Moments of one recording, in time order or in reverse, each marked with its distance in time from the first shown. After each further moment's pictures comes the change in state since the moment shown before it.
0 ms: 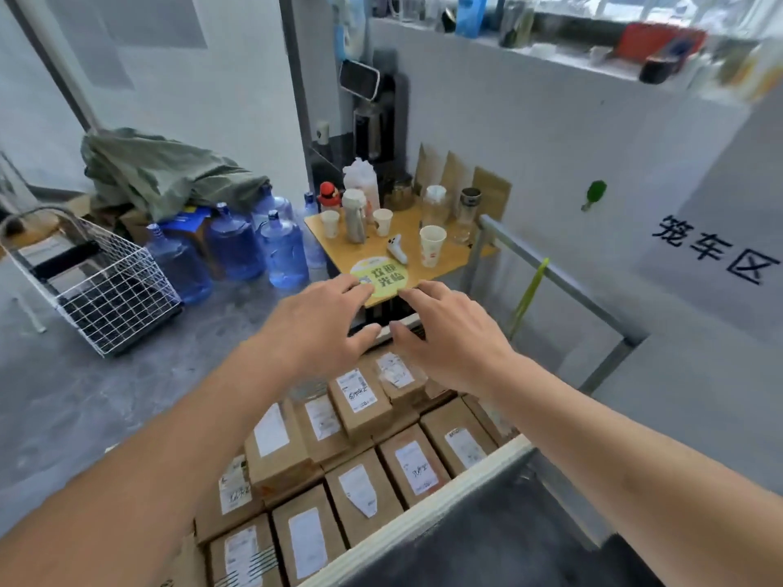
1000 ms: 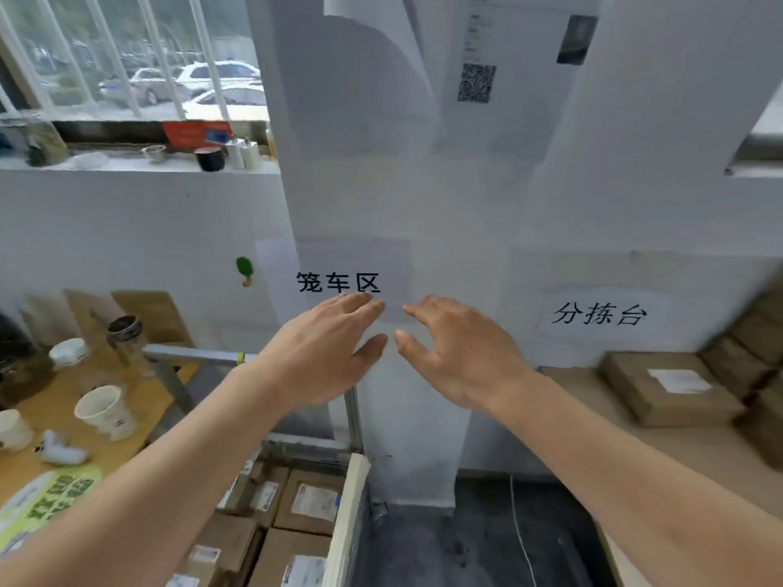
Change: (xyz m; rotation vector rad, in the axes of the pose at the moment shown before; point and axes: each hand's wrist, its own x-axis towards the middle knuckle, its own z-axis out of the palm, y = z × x) left_hand 0.192 0.355 -0.024 -0.126 -0.031 0.998; right_hand -0.178 0.237 -0.140 0.010 0.353 0.912
